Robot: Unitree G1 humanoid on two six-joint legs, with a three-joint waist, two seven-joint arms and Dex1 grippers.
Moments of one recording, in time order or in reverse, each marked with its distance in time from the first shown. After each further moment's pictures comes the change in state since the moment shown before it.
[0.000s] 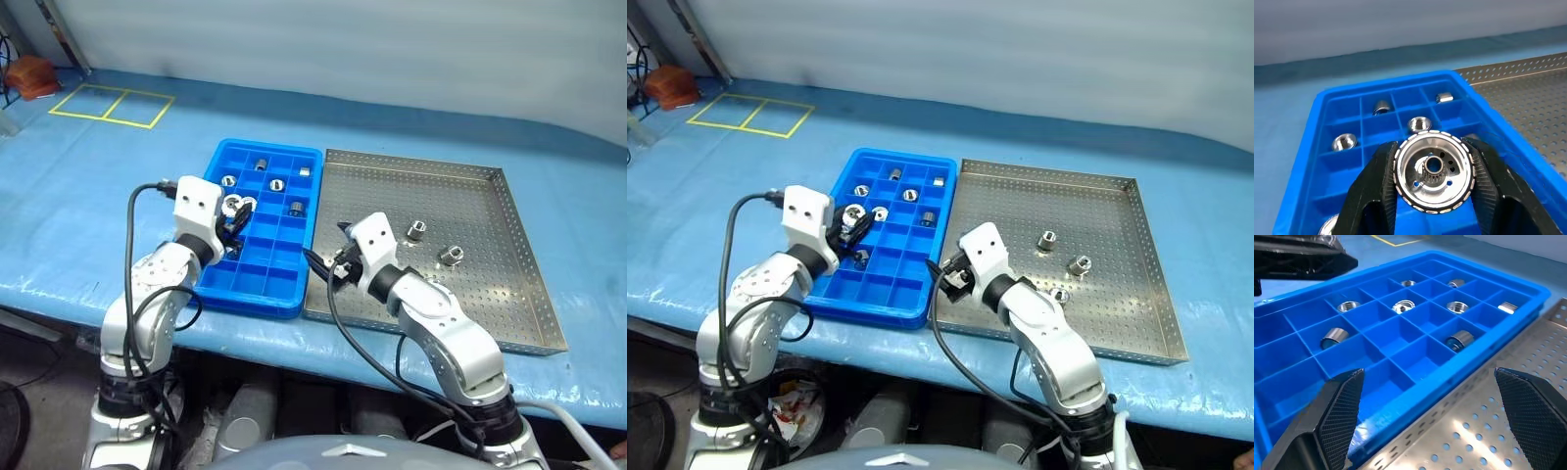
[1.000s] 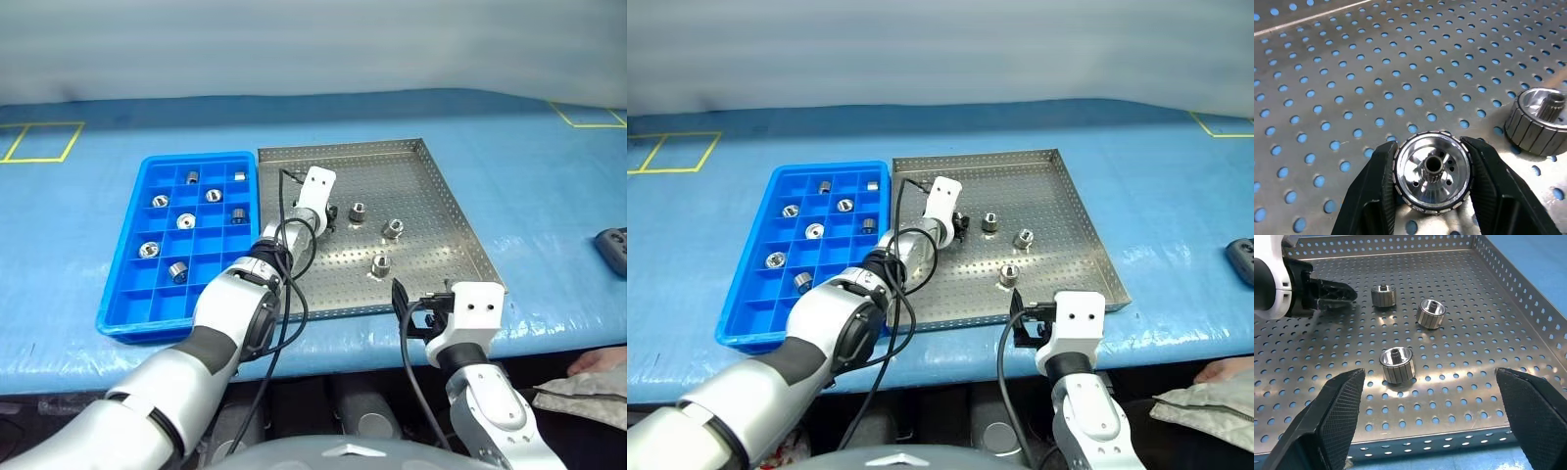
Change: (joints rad) left arm -0.939 -0.434 0.020 1.782 0.104 -0.586 0.058; right arm 0.601 0.133 -0.202 -0.394 -0.060 -0.031 -0.345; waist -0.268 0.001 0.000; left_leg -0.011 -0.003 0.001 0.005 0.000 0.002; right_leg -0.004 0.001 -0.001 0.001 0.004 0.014
